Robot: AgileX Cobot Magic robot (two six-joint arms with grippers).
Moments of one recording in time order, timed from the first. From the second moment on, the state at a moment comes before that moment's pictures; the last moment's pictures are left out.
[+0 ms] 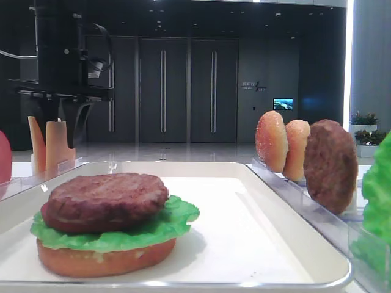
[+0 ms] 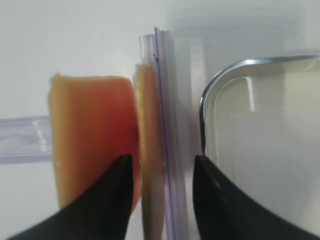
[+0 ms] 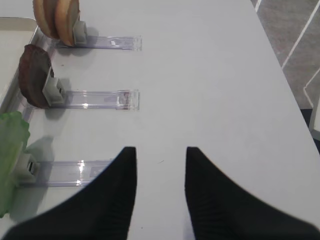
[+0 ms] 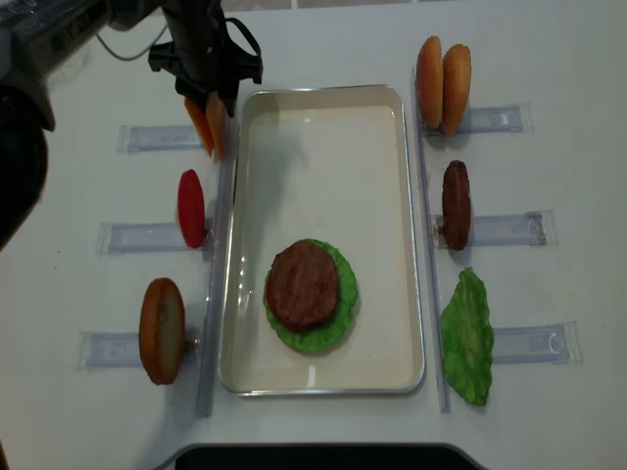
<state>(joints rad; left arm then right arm) -0.32 2.13 -1.72 0.21 1.02 -0.34 0.00 -0.01 -0.51 0.02 1.13 -0.08</state>
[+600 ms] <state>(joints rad) -0.32 2.13 -1.72 0.22 1.03 -0.34 0.00 -0.01 -0.51 0.02 1.13 -0.08</state>
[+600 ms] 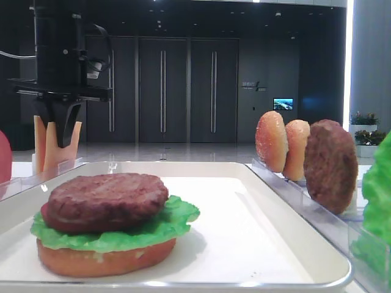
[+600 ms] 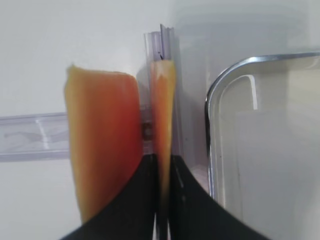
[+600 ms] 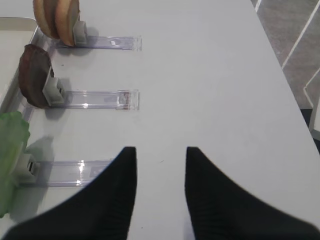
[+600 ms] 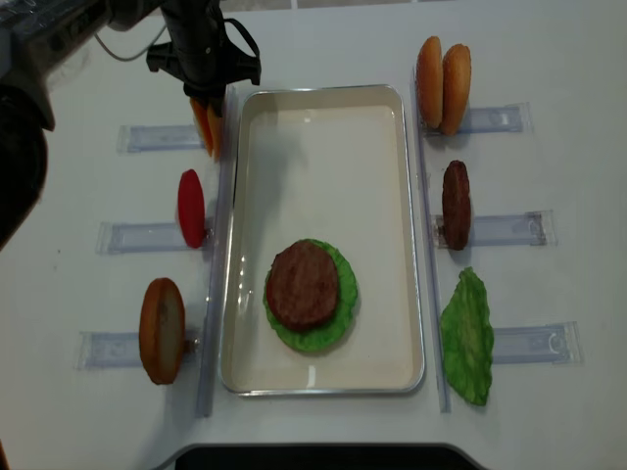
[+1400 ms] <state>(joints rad) -0.32 2.13 -1.72 0.19 1.05 -0.33 0.00 -0.01 -0.51 0.02 1.13 -0.08</state>
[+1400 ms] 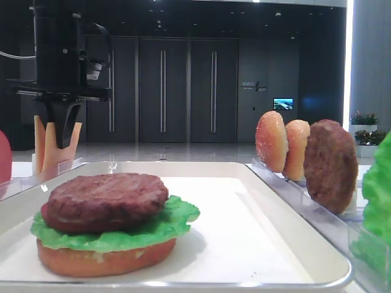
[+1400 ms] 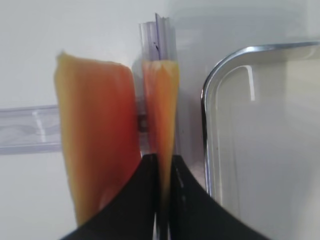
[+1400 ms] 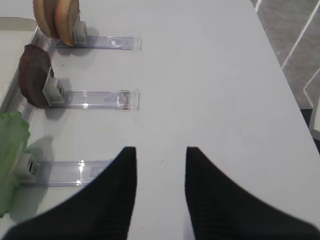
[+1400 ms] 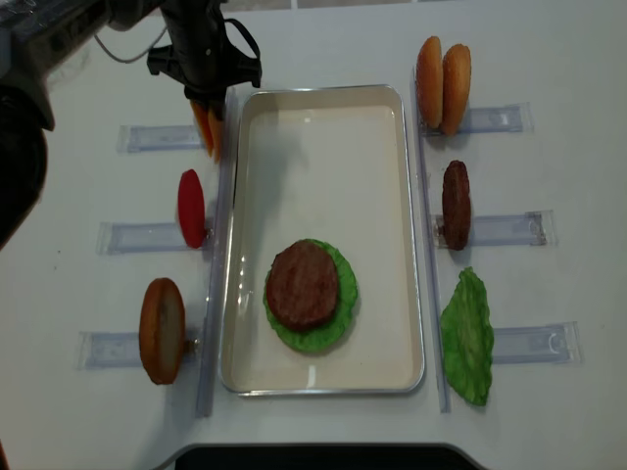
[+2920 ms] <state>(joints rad) -0.43 1.87 -1.79 0.05 1.23 -0.26 0.00 -0.01 -0.51 0.02 1.13 -0.08</state>
